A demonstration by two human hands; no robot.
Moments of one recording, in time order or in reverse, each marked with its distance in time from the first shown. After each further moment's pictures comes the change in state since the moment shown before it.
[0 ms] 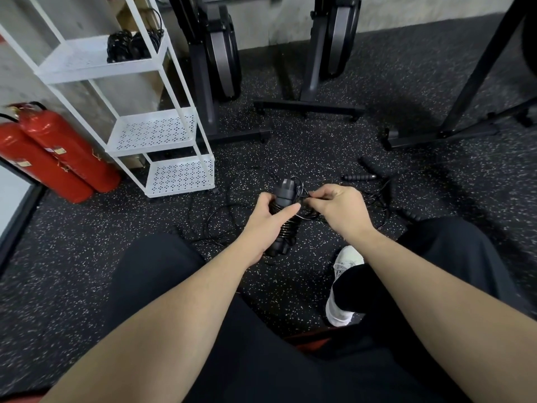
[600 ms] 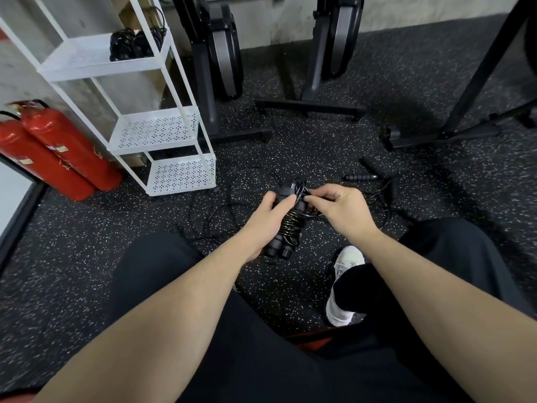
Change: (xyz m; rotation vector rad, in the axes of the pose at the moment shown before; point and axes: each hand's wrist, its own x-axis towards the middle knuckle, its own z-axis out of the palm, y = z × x) left_hand 0.000 0.007 -0.002 0.039 -0.072 -0.080; right_hand -0.007 -0.002 -0.004 0.122 -0.070 -0.134
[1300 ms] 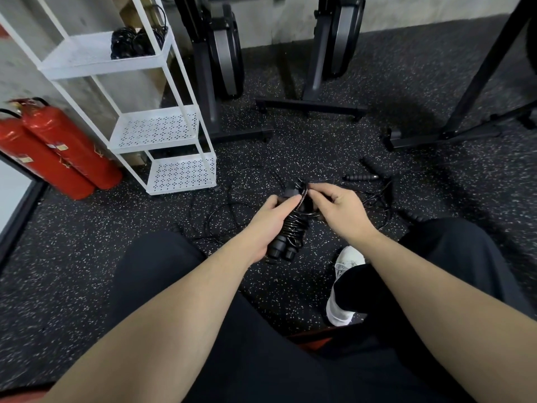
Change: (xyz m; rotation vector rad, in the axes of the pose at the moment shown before) left_hand -0.005 0.005 0.005 -0.186 0.005 -0.091; right_hand 0.000 -0.001 0.008 -0.068 -0.006 0.022
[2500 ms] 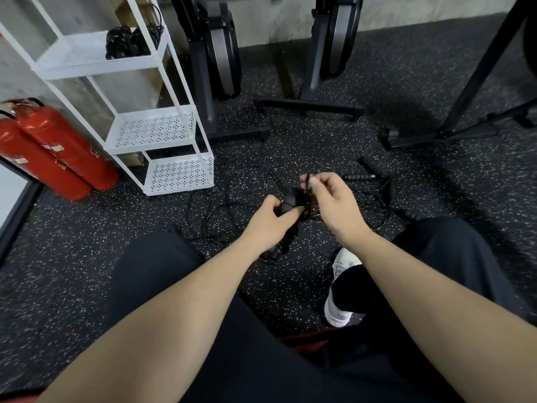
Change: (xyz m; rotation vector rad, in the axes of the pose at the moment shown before) left_hand 0.012 -0.006 0.000 0.600 0.162 0.133; right_hand 0.002 -0.013 0.009 0.325 0.064 0.046
